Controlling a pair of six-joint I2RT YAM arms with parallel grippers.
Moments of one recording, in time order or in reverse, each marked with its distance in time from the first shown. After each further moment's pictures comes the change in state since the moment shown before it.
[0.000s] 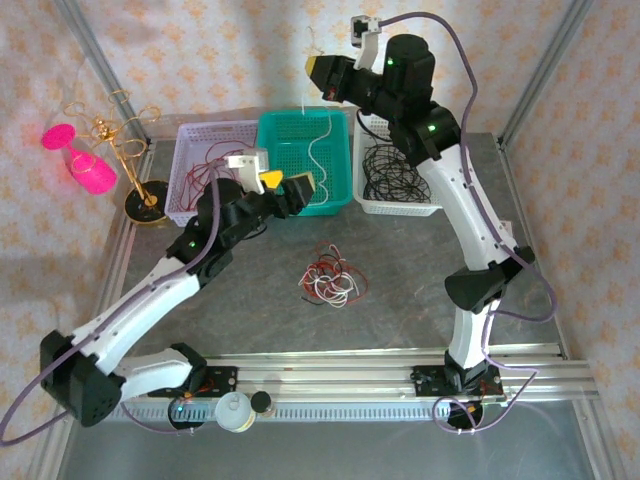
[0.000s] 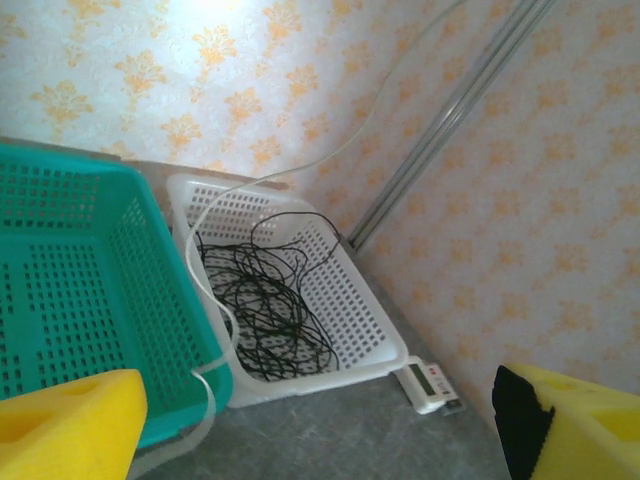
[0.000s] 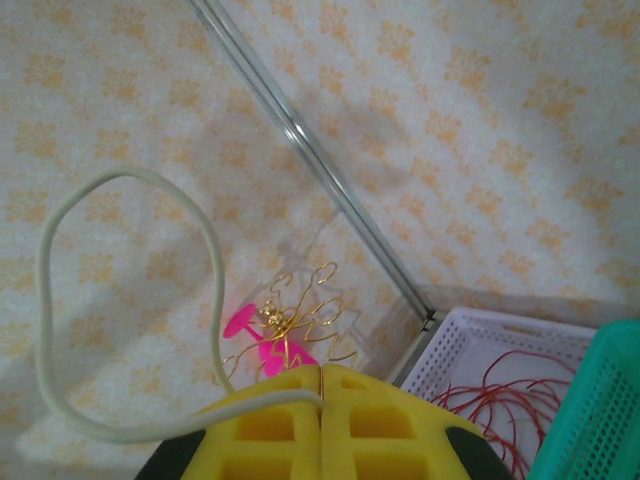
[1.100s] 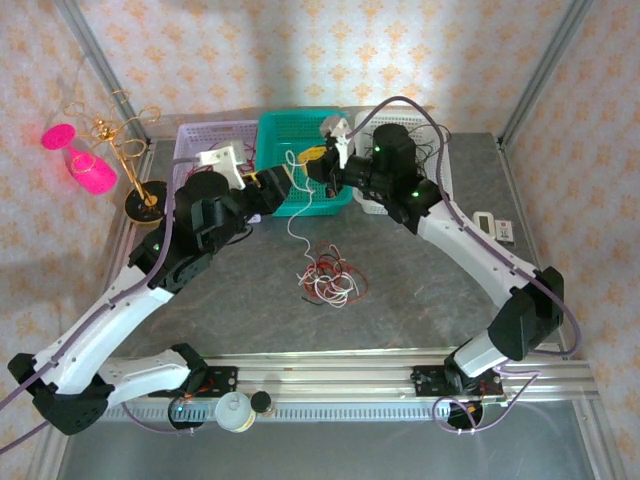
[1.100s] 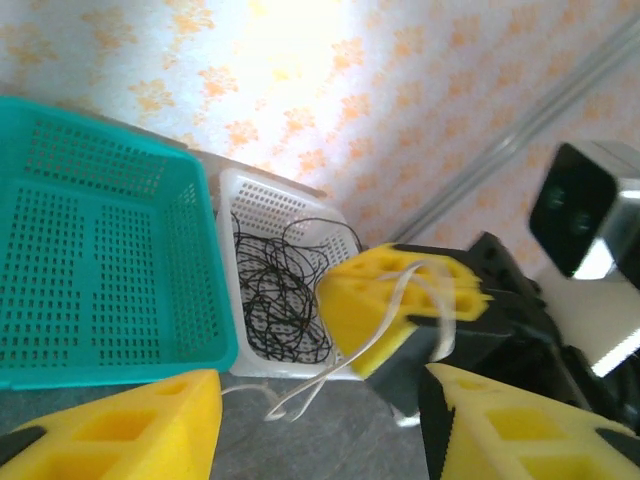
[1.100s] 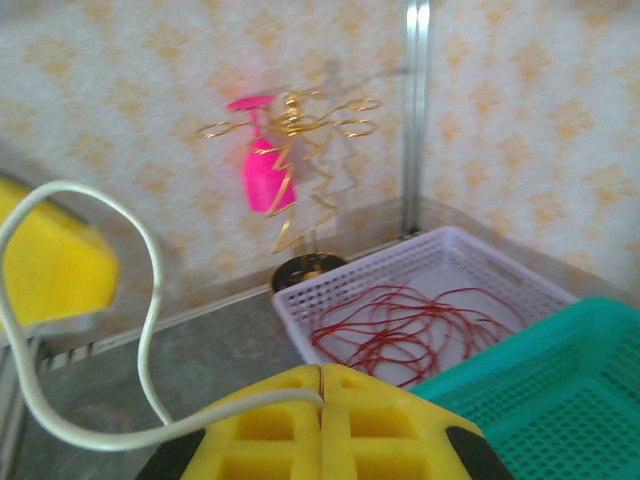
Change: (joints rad) left arm -0.137 -0.127 0.254 -0.478 -0.294 -0.223; right arm 0.069 -0.377 -0.948 0.454 -0.117 -0.603
